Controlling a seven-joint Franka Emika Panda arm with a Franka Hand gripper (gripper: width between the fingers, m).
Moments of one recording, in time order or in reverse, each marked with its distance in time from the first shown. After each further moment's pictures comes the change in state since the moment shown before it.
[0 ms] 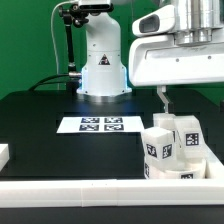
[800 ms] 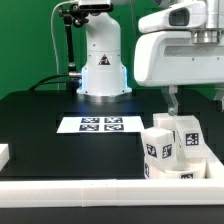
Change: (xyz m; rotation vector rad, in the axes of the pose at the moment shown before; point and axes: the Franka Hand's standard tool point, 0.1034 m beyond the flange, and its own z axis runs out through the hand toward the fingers) arm -0.001 0.001 0.001 -0.053 -0.007 -0.793
